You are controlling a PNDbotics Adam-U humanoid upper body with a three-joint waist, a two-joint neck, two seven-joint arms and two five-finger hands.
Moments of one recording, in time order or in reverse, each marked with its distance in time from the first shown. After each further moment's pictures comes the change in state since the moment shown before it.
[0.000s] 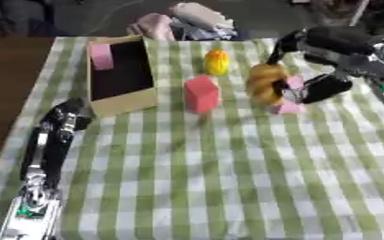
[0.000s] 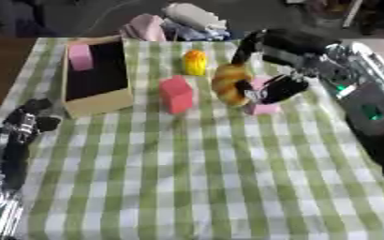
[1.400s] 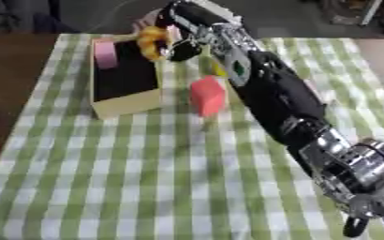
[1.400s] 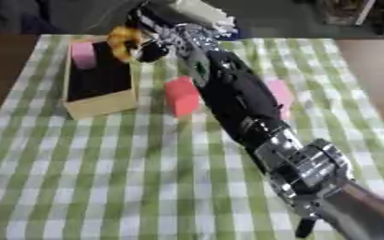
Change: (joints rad) left arm -0.134 0.001 -0.073 -0.106 0.170 -0.131 0.096; right arm -0.197 0.374 -0.218 0.573 0.351 -0.016 -0.301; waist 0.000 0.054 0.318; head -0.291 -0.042
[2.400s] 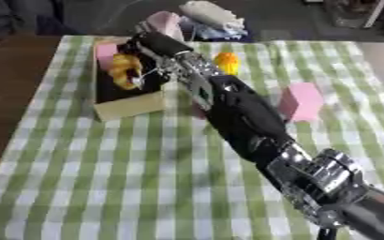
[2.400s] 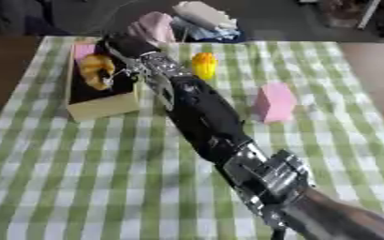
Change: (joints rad) left arm -0.027 0.000 0.000 -0.011 0.027 -0.017 -0.006; right arm 0.031 0.078 0.002 0.041 0.144 0.036 -0.065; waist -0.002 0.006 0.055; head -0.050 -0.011
